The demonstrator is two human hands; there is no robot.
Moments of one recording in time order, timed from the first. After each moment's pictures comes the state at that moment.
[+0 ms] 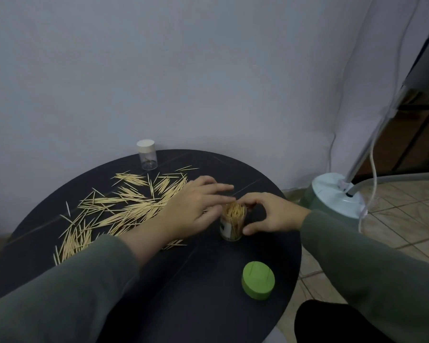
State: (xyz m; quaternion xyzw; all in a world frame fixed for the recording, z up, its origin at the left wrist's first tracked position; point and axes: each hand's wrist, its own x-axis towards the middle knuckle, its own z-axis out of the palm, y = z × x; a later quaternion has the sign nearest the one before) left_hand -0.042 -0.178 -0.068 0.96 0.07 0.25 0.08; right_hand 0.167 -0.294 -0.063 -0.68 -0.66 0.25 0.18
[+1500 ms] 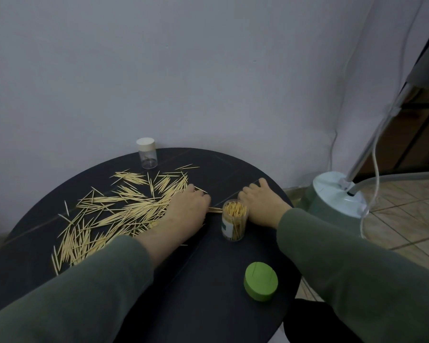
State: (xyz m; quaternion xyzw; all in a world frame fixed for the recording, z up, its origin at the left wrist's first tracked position) left_hand -0.021 -0.174 -0.083 0.95 0.30 0.05 -0.11; right_hand 0.156 -0.250 -0.084 -0.70 -0.66 -0.16 -0.23
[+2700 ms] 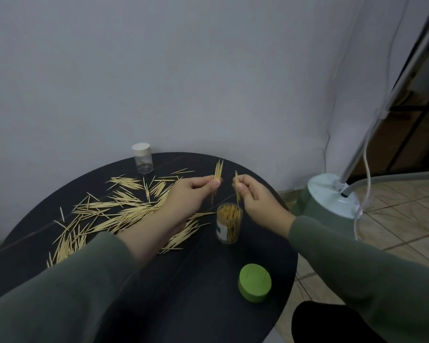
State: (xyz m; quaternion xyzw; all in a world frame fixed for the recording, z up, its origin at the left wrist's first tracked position) left_hand -0.022 -0.196 -0.047 0.68 0.32 0.31 0.59; right_hand 0.125 -0.290 -0.056 -0.66 -0.57 0.20 0.46
